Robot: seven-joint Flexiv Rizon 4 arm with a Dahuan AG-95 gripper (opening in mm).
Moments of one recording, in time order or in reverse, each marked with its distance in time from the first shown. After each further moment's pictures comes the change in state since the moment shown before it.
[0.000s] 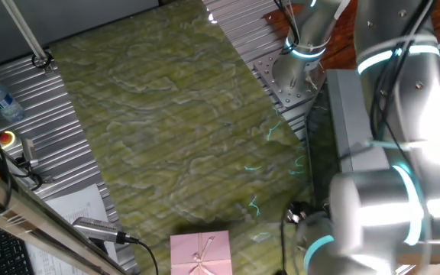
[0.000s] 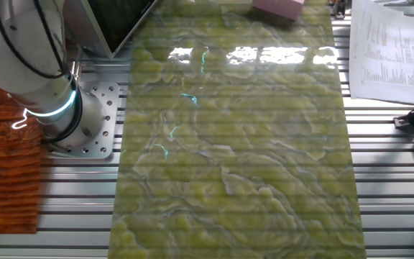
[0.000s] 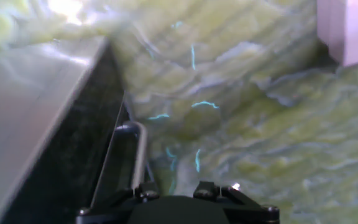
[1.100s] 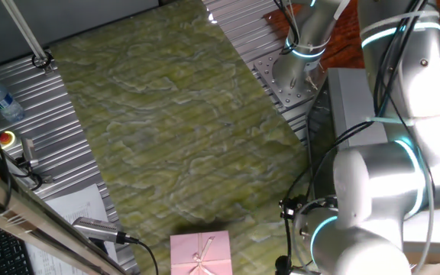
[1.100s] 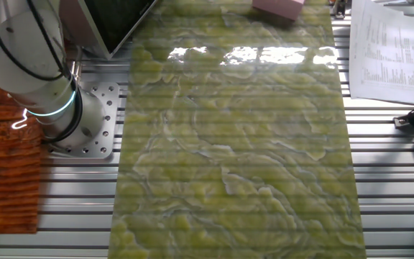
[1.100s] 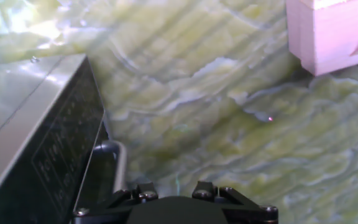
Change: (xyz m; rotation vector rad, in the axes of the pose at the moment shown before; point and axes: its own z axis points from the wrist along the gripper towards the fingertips) arm -0.004 -0.012 -0.012 0.077 -0.014 0.012
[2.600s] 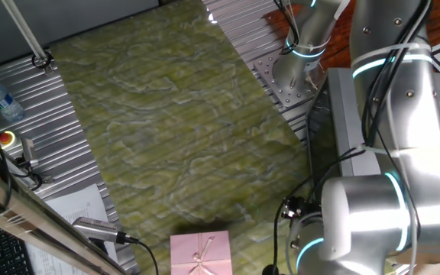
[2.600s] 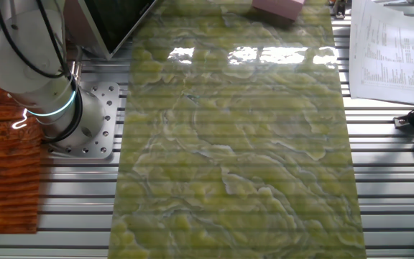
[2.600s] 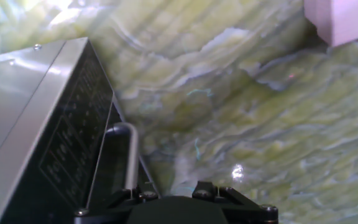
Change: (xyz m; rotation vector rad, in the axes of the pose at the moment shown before) arm 0.020 0.002 -0.002 -0.069 0.082 0.094
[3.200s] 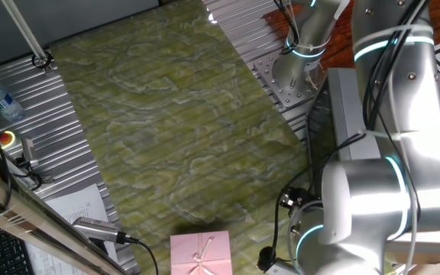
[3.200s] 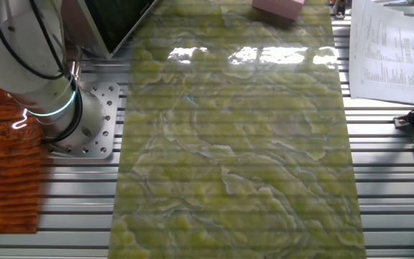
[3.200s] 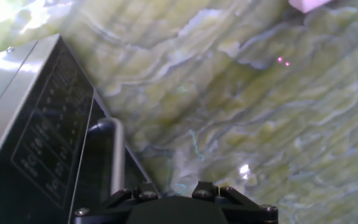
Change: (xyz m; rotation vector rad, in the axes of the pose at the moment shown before) arm 0.007 -0.005 0.001 0.018 0.003 0.136
